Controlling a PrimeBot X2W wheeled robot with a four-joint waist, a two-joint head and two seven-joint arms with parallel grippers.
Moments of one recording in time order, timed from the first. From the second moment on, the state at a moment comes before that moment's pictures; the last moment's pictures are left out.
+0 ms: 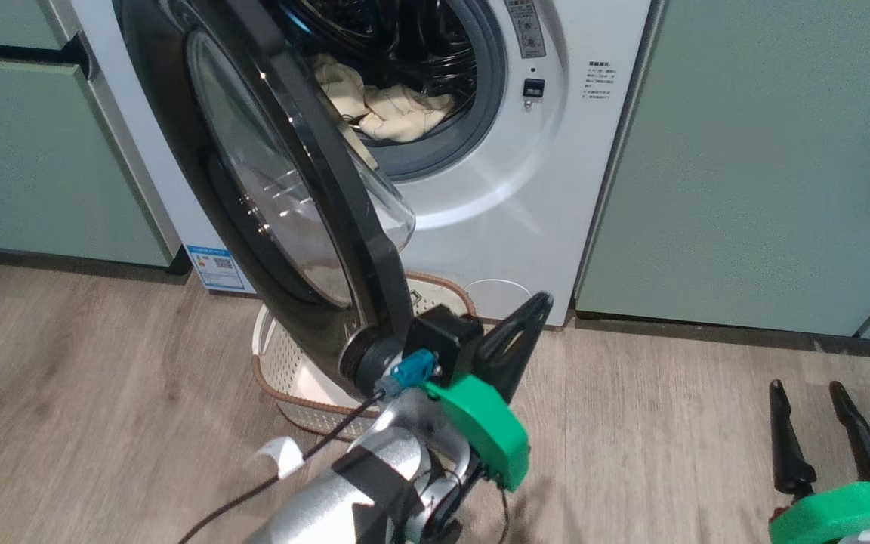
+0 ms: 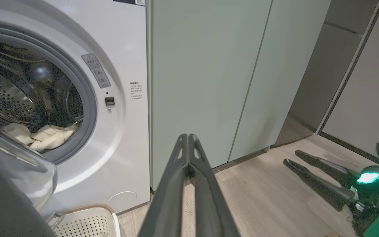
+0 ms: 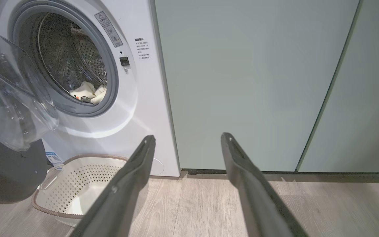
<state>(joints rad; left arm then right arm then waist) -0.41 0.04 -0.69 0.11 -0.43 0.15 -0.06 0.00 -0.12 0.03 0.27 0.21 0.13 -0.25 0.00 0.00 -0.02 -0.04</state>
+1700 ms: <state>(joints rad) -0.47 0.03 -0.62 0.43 -0.48 0.20 -0.26 -0.03 -0.12 0.02 0.27 0.22 0.13 -0.25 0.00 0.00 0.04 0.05</state>
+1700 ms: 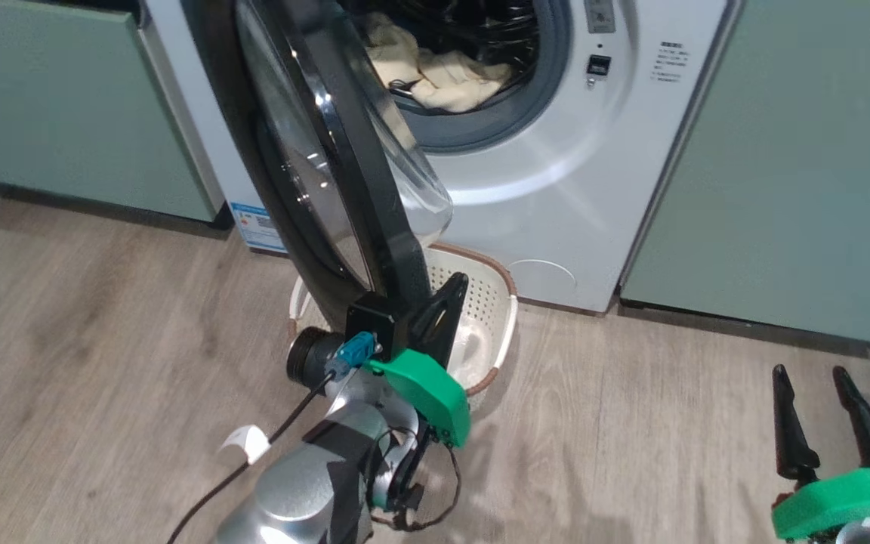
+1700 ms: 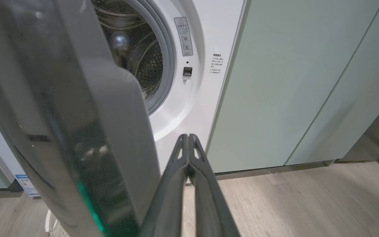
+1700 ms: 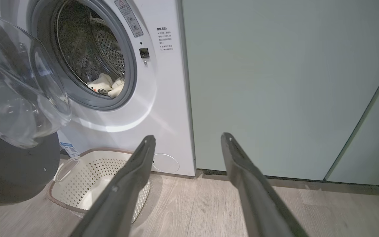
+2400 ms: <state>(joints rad) -0.38 0.05 -0.58 0.41 -0.43 0.17 -0.26 -0.02 -0.12 0.02 0.28 0.22 0.13 -0.25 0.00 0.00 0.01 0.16</state>
